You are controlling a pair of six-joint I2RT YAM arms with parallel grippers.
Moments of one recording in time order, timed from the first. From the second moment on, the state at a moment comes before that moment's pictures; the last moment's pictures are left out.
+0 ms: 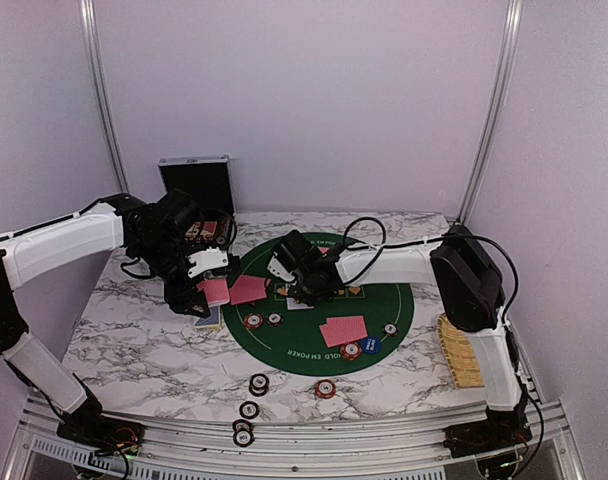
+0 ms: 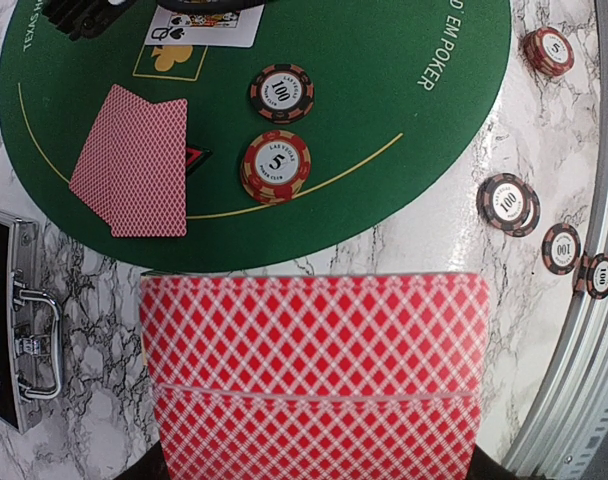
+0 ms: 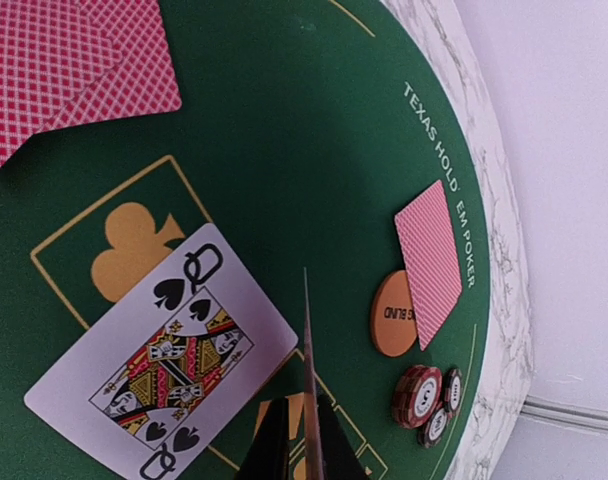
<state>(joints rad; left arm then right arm) -0.59 1.54 1.28 -1.01 0.21 0.67 0.90 2.25 1.70 -0.41 0.54 -0.40</state>
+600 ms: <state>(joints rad) -0.59 1.54 1.28 -1.01 0.21 0.67 0.92 2.18 1.61 -0.44 0.38 -0.33</state>
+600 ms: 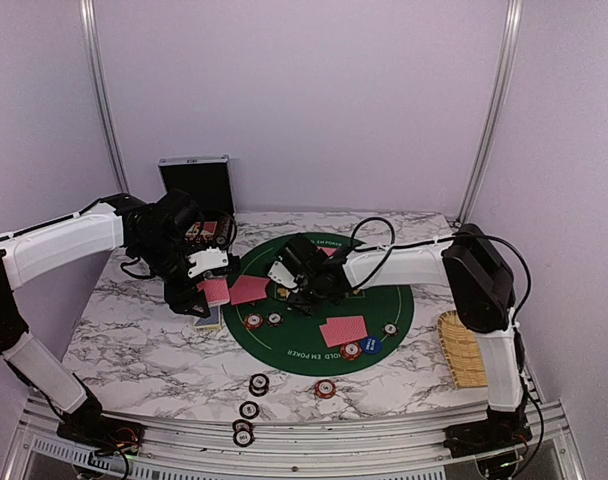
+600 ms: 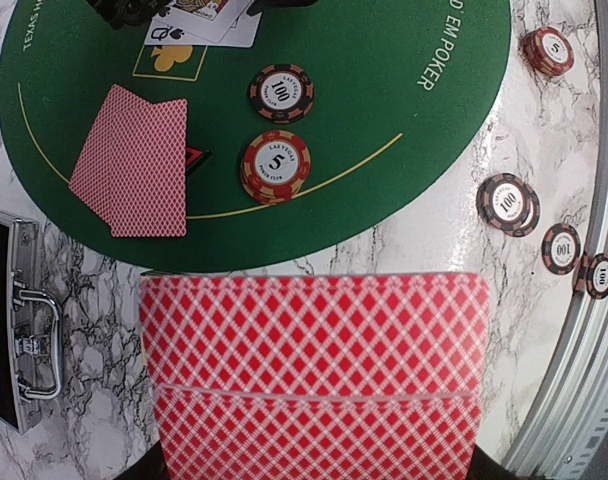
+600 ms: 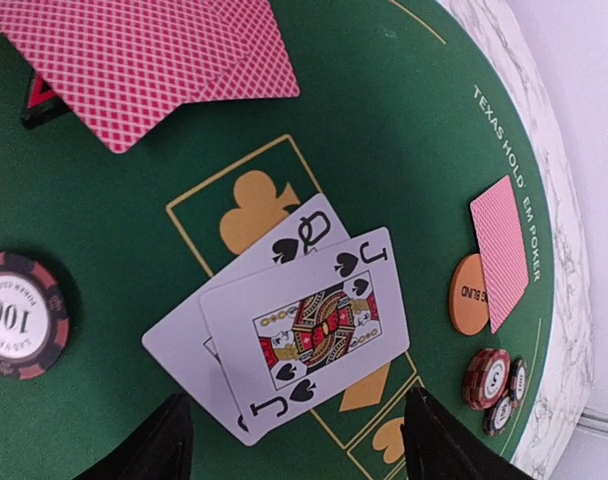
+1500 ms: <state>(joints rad) -0.59 1.54 1.30 -1.01 0.21 0.66 0.79 1.92 1.39 -0.05 -0.59 0.64</state>
